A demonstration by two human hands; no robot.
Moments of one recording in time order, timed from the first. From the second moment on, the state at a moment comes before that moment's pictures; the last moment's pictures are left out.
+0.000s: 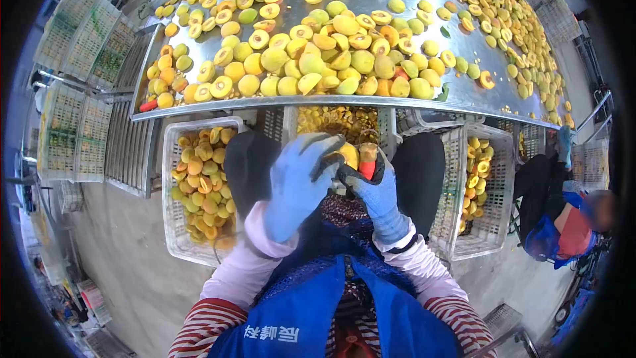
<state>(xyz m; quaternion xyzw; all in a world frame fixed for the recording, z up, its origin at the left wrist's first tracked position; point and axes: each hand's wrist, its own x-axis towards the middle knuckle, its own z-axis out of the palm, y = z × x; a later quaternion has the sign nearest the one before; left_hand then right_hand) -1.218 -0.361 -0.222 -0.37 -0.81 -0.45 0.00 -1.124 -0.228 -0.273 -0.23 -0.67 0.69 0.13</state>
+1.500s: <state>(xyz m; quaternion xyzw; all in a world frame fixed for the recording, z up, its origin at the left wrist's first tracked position) -1.192 -0.354 -0.248 -0.17 -0.64 -0.72 -0.22 -1.077 -0.250 -0.296 -0.03 -0.90 0.40 0.17</state>
